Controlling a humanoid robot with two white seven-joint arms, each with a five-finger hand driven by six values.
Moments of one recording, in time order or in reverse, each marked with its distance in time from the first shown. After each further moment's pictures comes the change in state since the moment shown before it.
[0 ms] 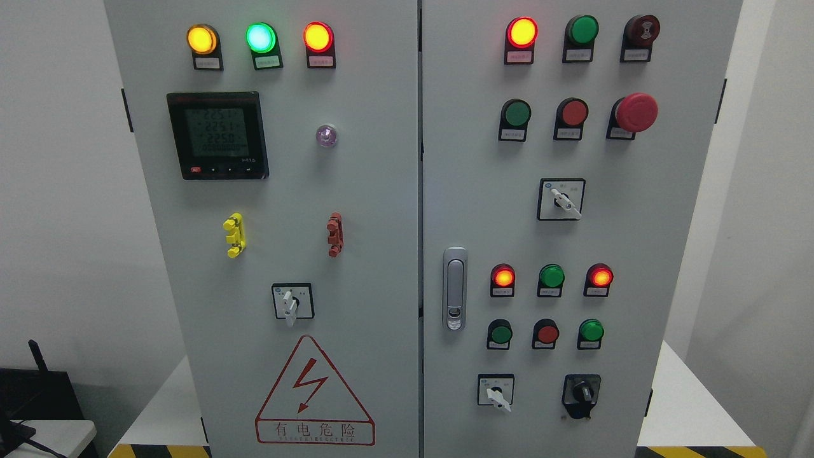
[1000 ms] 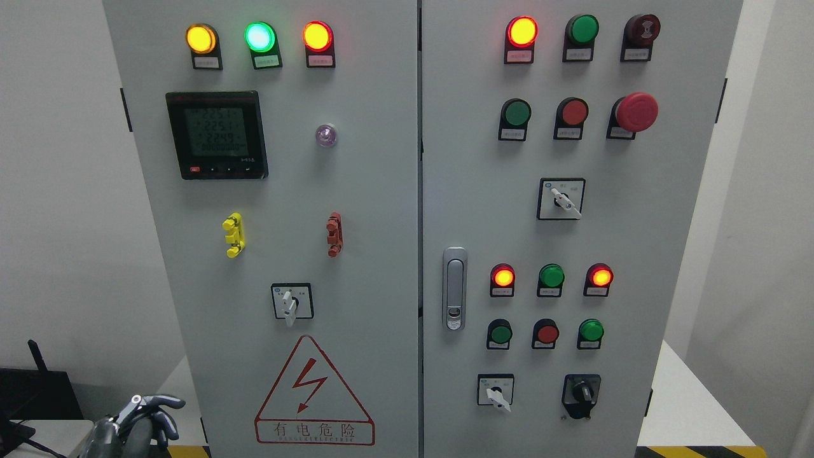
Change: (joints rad) left arm -0.230 0.042 -0.404 -0.190 -0.123 0.226 0.233; right arm 0.000 0.000 0.000 0.000 0.000 0.000 0.000
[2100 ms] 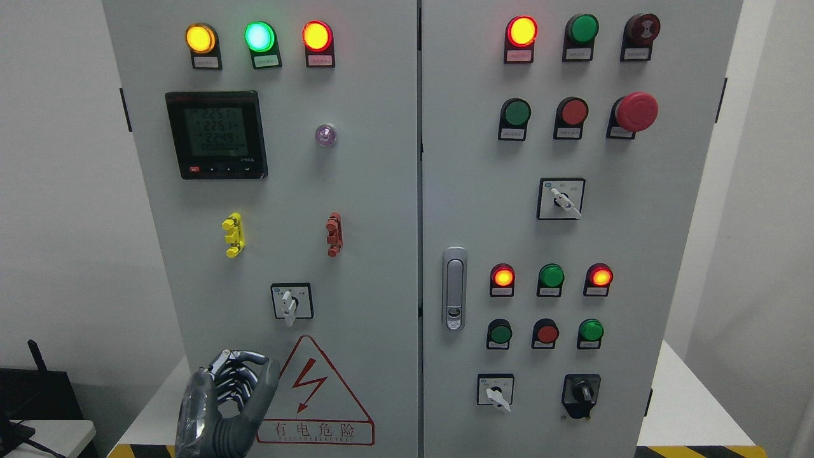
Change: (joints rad) left arm -0.146 -0.106 -0.299 -0.055 -0.173 0.377 0.356; right arm 0.000 0.000 0.000 0.000 0.000 0.000 0.000
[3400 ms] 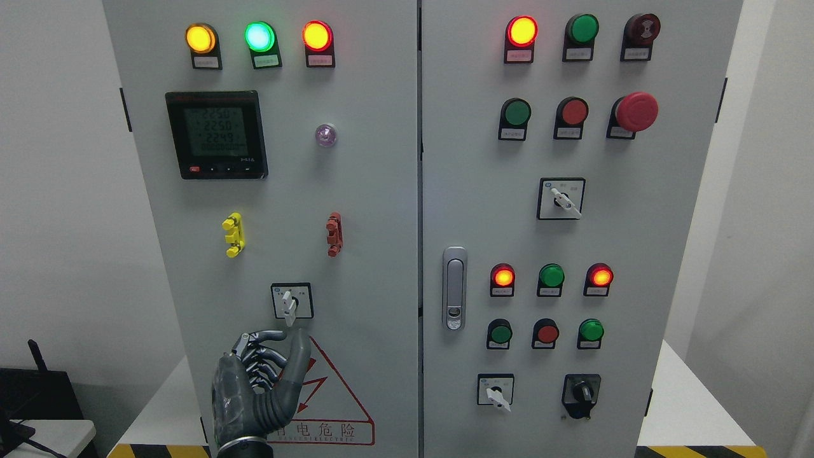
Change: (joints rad) left arm -0.090 -0.098 -0.099 0.001 -0.012 0.193 0.202; right arm 0.000 0.000 0.000 0.000 0.000 -0.001 0.000
